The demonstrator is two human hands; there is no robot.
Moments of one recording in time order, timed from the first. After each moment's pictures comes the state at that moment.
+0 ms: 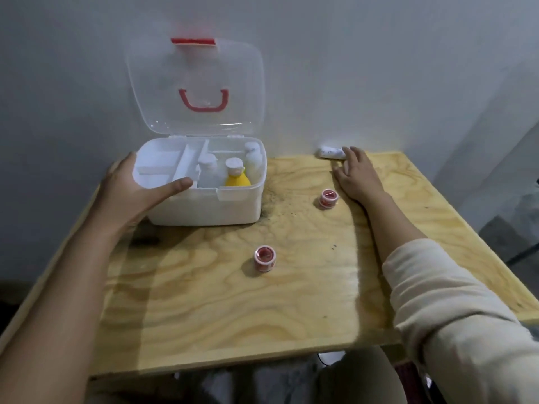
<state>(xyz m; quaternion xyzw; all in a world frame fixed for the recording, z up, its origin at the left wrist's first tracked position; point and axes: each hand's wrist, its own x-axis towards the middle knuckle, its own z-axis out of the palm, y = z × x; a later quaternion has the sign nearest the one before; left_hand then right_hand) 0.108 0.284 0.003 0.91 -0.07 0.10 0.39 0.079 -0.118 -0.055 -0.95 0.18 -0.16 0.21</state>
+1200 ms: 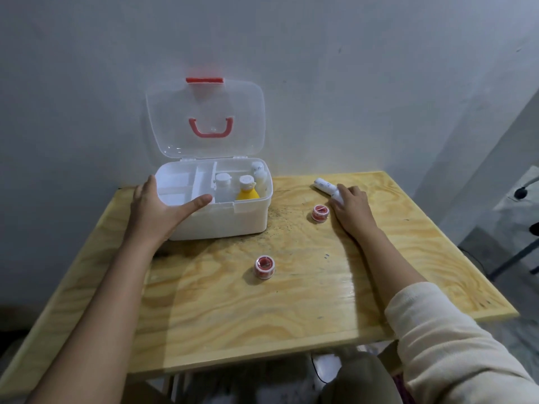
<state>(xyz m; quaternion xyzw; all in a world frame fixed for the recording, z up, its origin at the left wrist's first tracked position) 0.096 0.265 0.001 0.89 -0.05 0.10 0.43 0.031 -0.089 -0.054 -0.93 0.20 -0.19 0.23</state>
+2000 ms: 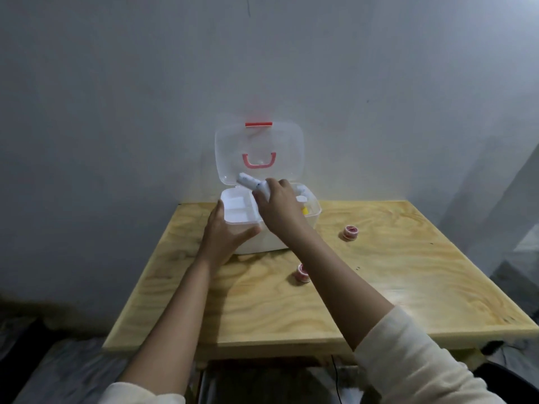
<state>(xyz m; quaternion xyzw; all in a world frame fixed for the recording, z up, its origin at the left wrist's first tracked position) 0.069 0.281 -0.013 0.83 -0.15 0.07 0.54 0.027 0.152 0.058 -0.91 0.04 -0.24 0.33</state>
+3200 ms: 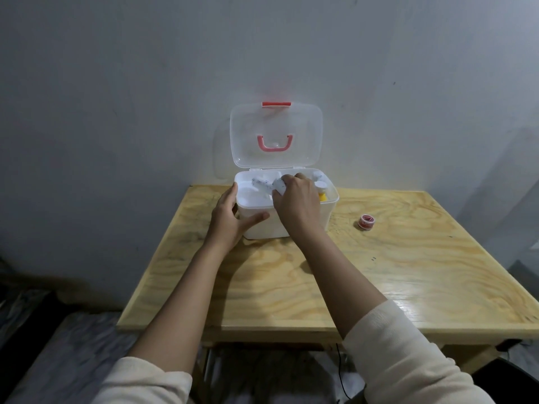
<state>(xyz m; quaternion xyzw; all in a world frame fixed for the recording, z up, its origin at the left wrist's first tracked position) 0.078 0.287 -0.028 0.82 -0.13 0.08 0.55 0.035 0.159 0.038 -0.93 0.12 -0.28 0.22</state>
